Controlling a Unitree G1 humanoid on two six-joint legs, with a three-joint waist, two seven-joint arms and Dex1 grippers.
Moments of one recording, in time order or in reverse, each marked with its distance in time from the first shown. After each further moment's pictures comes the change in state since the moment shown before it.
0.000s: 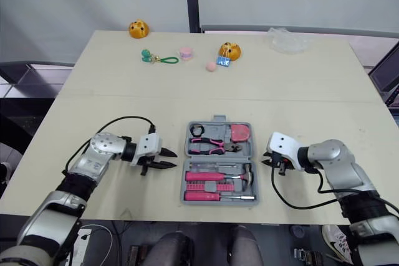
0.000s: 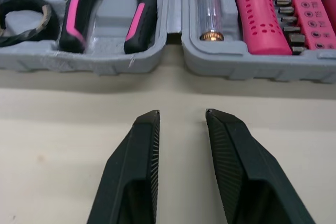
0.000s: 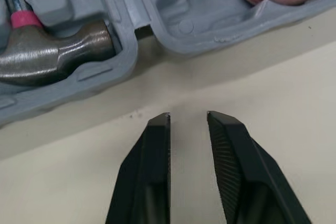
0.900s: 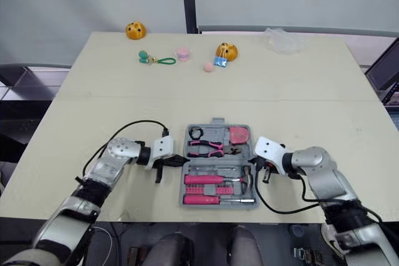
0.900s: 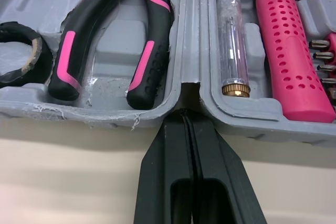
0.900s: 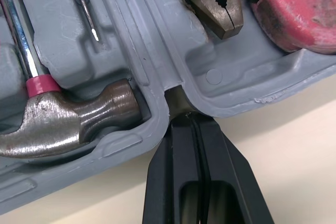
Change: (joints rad) left arm 0.133 -0.058 0.001 -0.241 0.040 0.178 0.063; right arm 0.114 0.091 -0.006 -0.245 -0.028 0.173 -0.051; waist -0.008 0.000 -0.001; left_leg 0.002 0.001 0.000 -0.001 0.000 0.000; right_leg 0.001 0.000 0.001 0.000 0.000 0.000
